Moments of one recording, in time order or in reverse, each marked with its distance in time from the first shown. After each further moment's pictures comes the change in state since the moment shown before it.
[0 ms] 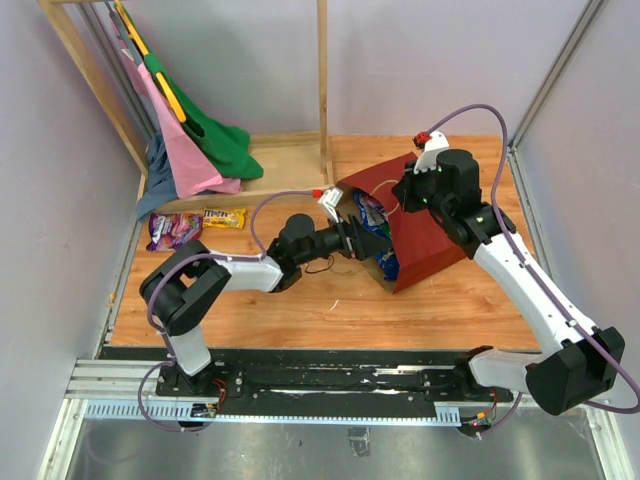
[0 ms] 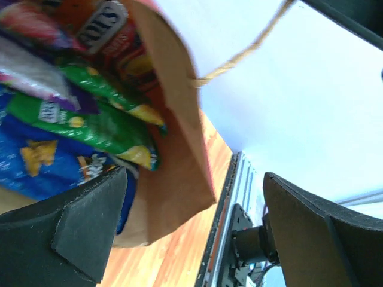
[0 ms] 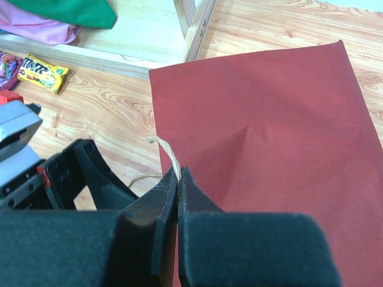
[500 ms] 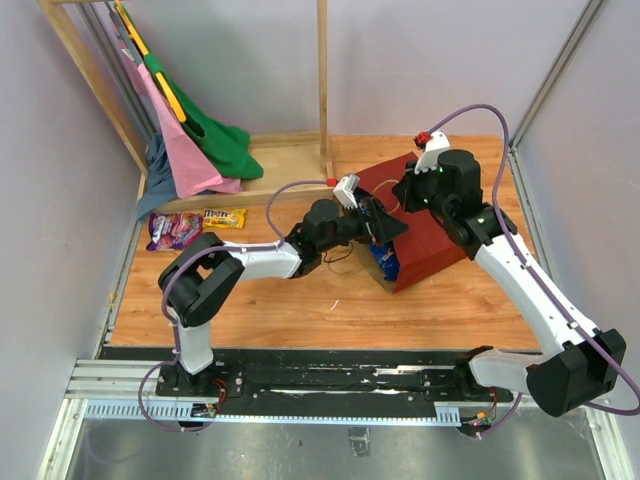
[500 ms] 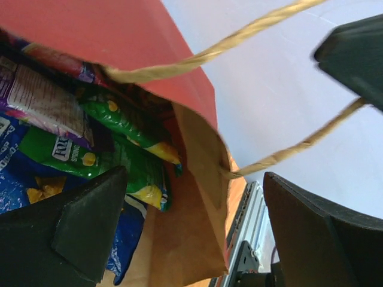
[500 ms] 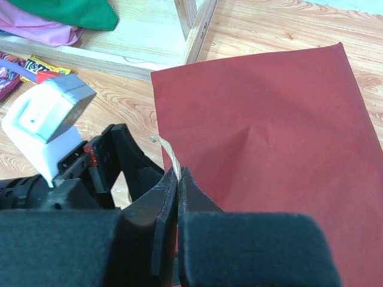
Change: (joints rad) left arm -0.055 0.097 0.240 -0.196 -0.151 -0.014; right arm 0.000 -0.008 -0.001 0.002 -0.001 0.000
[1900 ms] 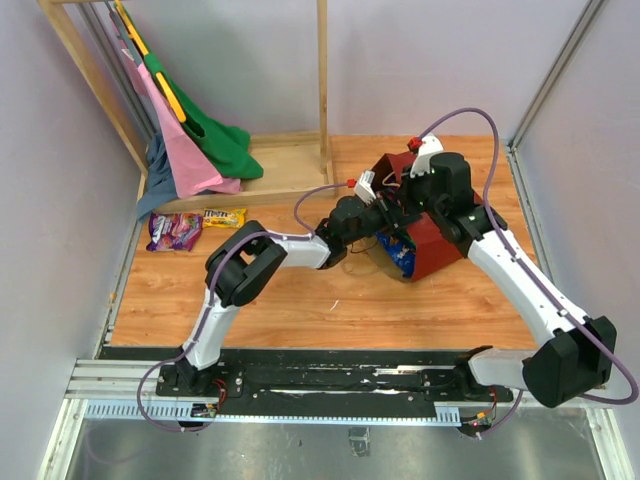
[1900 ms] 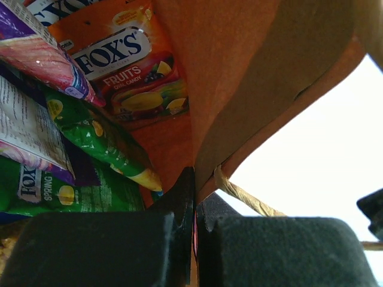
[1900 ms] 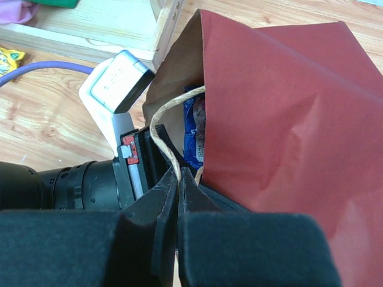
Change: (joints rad) left arm -0.020 0.313 0.261 0.123 -0.025 -0.302; right arm -0.003 0.039 -0.035 0.018 0.066 -0.060
